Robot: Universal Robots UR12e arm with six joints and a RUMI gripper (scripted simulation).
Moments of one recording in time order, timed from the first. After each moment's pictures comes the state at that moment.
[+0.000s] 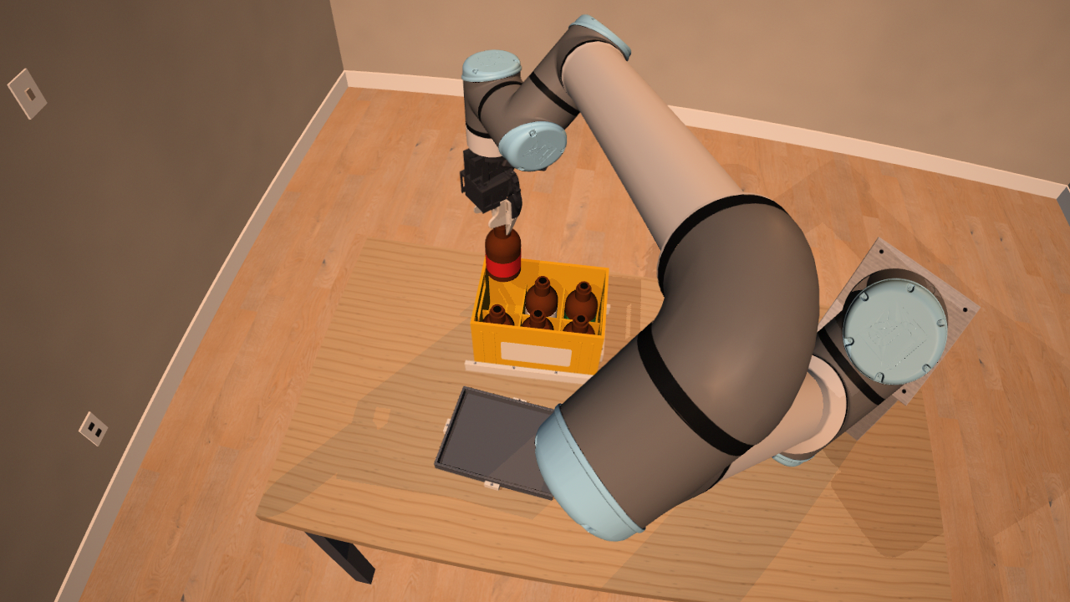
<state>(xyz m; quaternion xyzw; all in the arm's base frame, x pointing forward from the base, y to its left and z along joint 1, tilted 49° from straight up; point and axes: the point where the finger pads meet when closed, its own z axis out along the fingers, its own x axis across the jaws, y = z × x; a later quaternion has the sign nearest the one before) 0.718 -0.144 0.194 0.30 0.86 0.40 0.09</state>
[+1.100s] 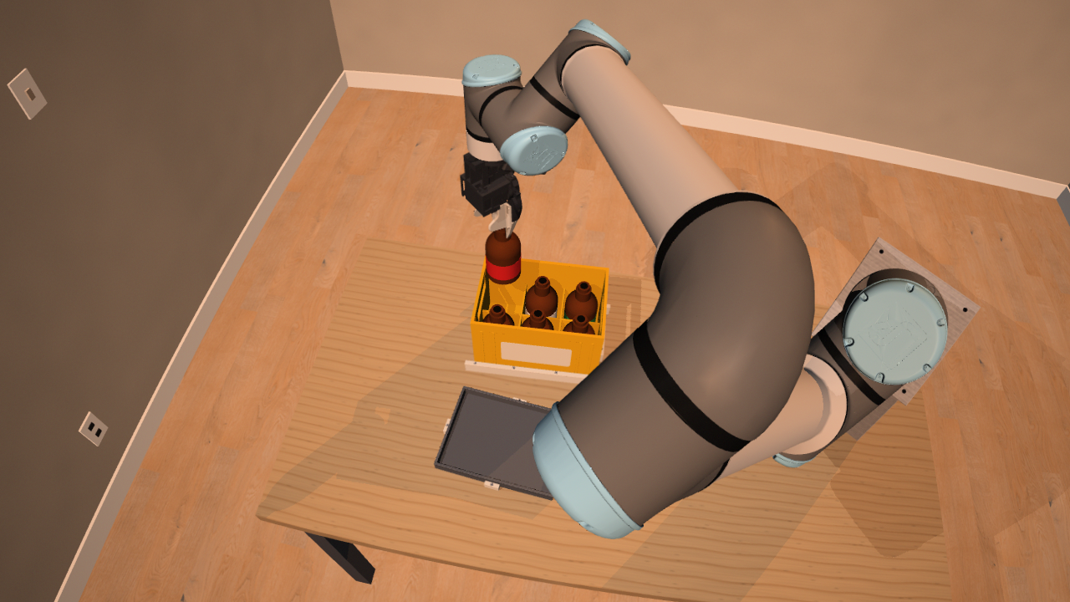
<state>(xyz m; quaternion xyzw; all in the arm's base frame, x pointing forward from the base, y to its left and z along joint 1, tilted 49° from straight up) 0.722 -0.138 0.188 0.30 0.86 0.40 0.09</state>
